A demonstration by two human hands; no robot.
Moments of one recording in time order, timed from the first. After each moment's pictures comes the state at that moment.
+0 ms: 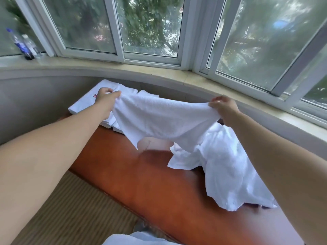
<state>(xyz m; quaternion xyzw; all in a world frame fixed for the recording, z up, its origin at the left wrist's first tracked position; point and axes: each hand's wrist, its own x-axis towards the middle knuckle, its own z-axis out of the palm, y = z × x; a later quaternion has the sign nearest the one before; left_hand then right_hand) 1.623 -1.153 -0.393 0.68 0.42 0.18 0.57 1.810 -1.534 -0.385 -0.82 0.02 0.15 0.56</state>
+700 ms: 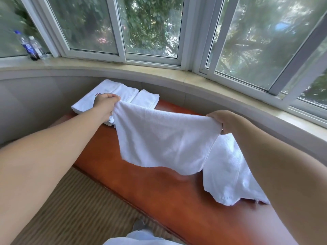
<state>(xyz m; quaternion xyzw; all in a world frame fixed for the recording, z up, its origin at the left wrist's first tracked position) 1.593 -1.186 -0.391 0.64 0.42 0.20 0.61 1.776 -1.554 -0.392 -0.84 0.08 0.36 0.40</state>
